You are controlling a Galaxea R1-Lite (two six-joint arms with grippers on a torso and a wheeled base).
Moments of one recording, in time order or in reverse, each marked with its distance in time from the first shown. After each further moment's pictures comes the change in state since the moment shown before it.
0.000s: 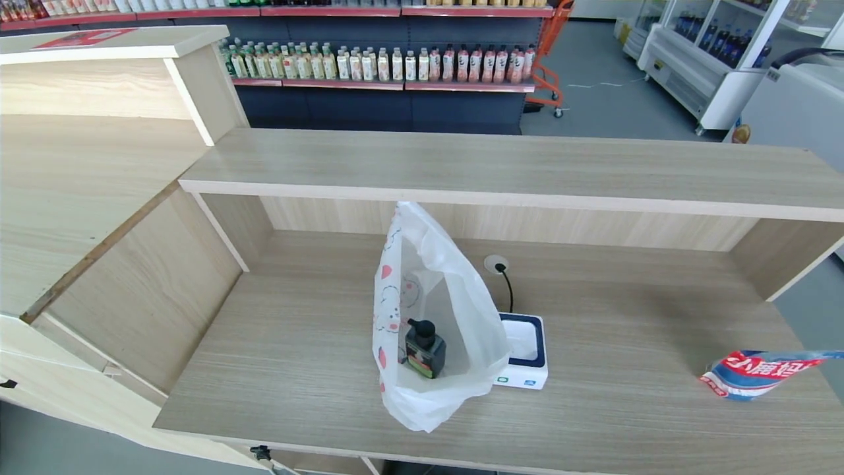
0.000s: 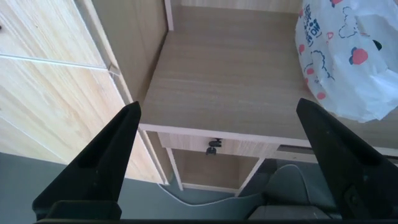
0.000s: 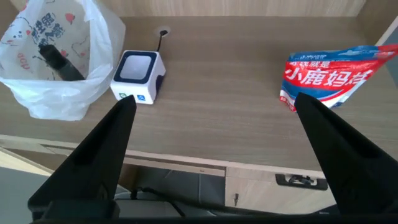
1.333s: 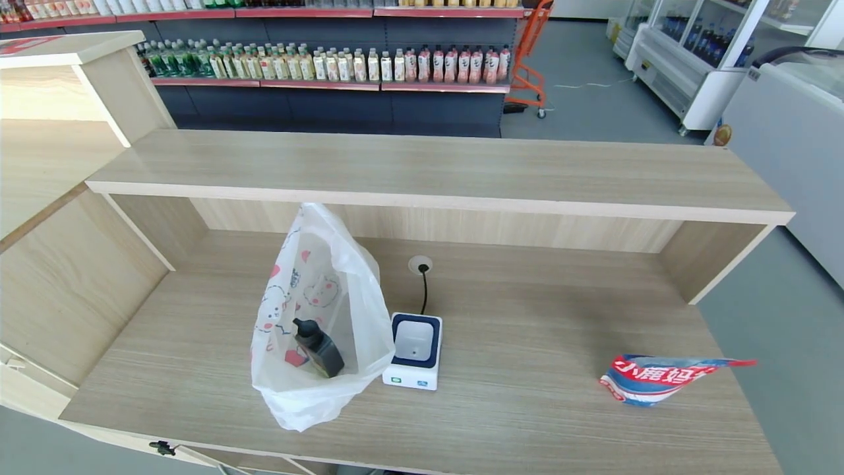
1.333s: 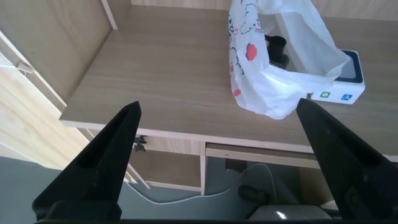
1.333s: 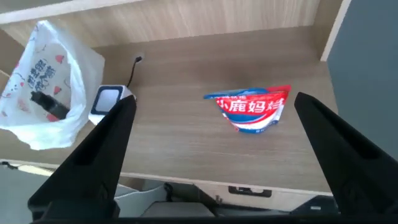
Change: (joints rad) left arm 0.000 0.000 0.000 0.000 0.000 0.004; right arm -0.004 0.218 -0.281 0.079 0.053 0.089
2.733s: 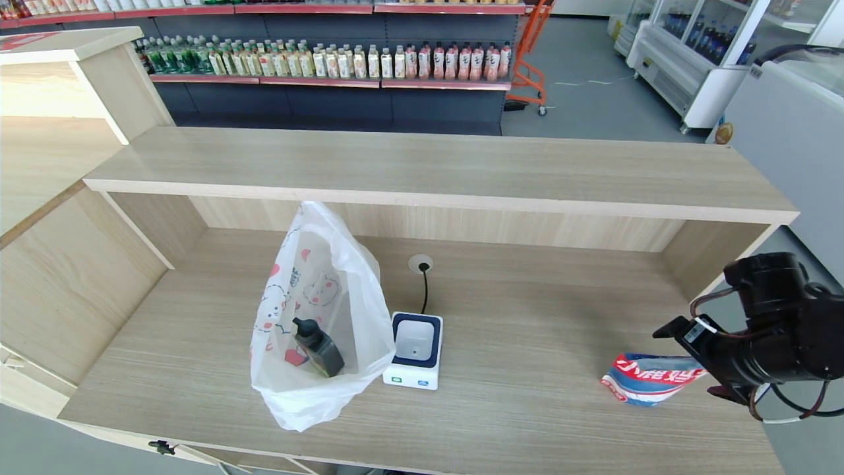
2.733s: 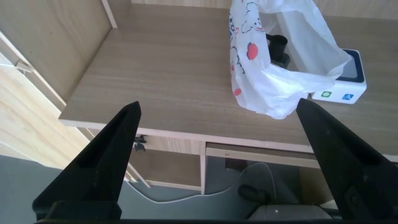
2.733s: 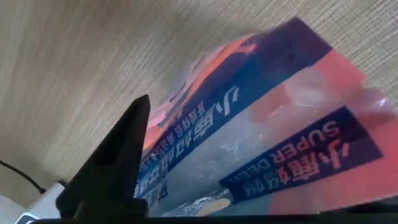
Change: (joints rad) left arm 0.000 0.000 0.000 0.000 0.000 0.000; right arm -0.011 1.532 -0.426 -0.197 -0.241 0.776
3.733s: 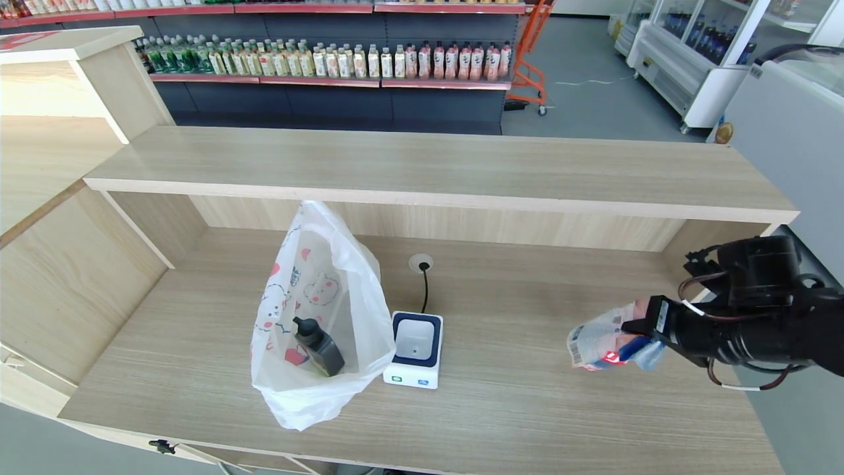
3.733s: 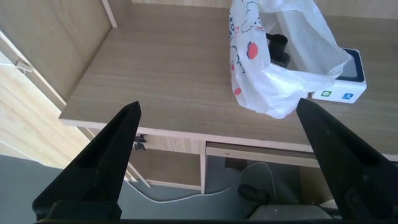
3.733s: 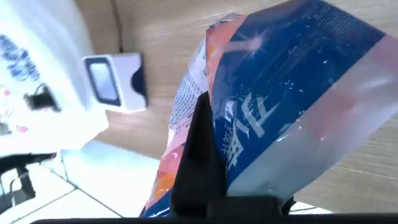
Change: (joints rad) left arm 0.000 0.000 0.000 0.000 0.000 0.000; right arm 0.049 -0.021 -0.016 -0.158 0.424 -0.410
